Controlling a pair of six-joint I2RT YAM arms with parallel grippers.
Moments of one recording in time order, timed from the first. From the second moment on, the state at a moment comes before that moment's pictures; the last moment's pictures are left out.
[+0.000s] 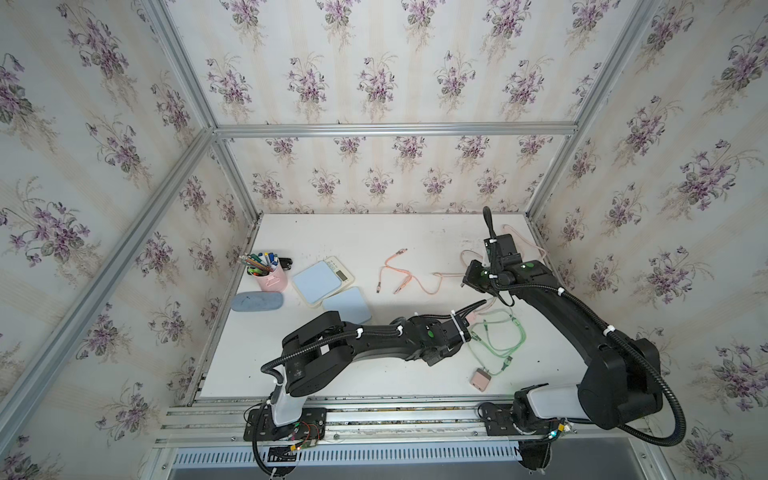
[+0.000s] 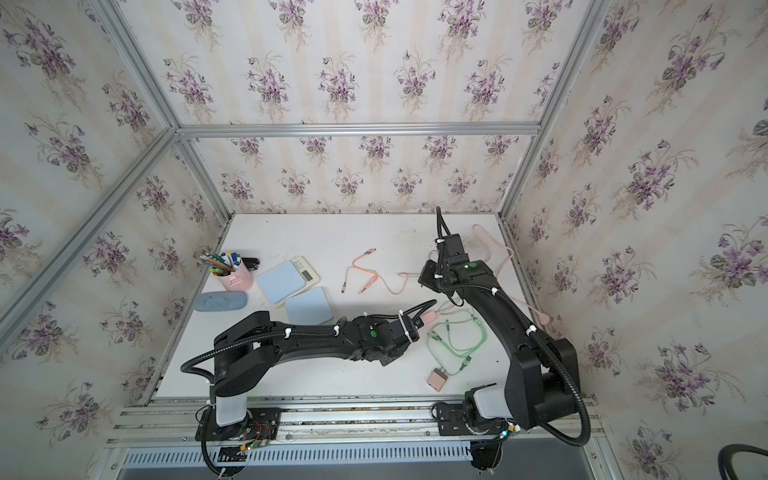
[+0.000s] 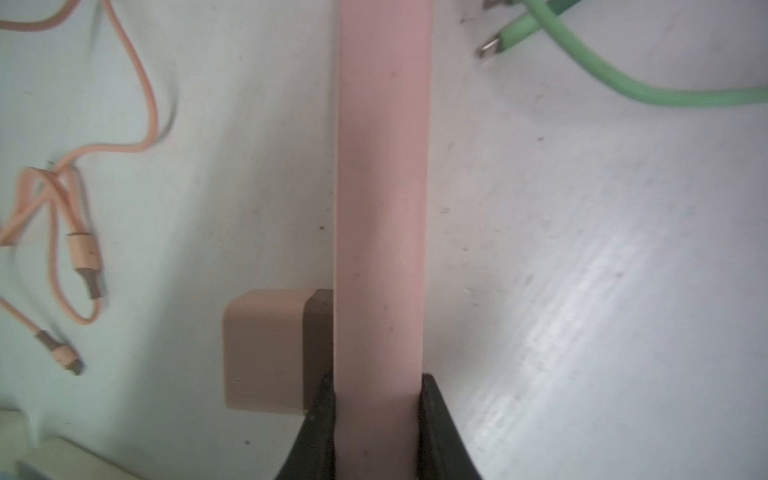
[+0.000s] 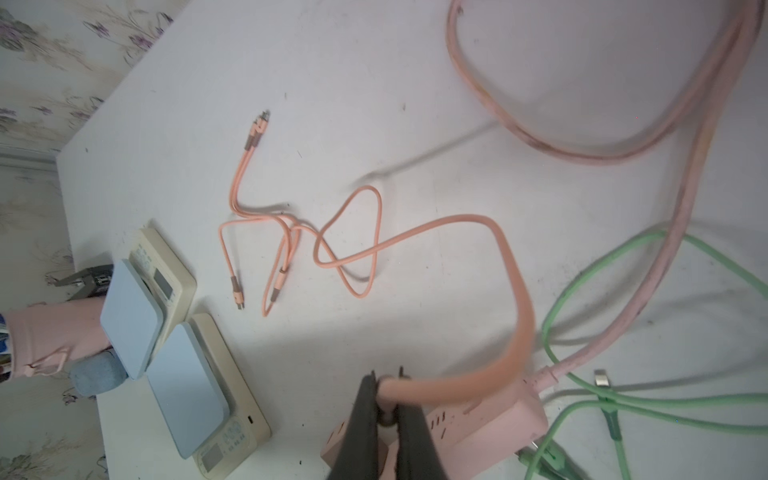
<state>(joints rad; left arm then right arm) -1.19 1.97 1.36 -0.59 -0.42 0.01 0.27 1.40 1.11 -0.66 -0.14 0.67</state>
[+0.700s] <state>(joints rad) -1.16 2.21 1.35 -0.30 -1.08 0.44 0.36 1.62 1.10 -0.49 -0.27 0.67</state>
